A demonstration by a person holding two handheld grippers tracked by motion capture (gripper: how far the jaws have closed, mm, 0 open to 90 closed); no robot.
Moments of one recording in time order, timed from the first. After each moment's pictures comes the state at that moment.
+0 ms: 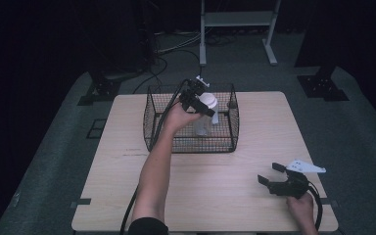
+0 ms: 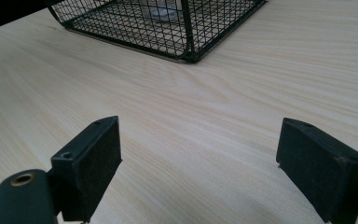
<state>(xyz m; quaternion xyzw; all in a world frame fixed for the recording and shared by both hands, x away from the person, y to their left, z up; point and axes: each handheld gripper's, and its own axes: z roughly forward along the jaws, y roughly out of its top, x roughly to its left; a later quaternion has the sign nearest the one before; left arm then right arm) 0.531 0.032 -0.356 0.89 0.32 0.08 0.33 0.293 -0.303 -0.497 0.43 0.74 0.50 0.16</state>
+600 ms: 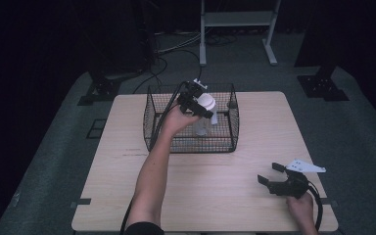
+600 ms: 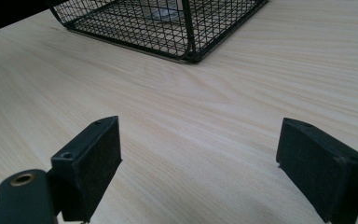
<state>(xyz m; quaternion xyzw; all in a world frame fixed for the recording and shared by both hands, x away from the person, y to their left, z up) 0.525 0.036 -0.357 0.89 0.31 0.09 0.33 0.294 -0.302 -0.497 0.43 0.74 0.50 0.16</state>
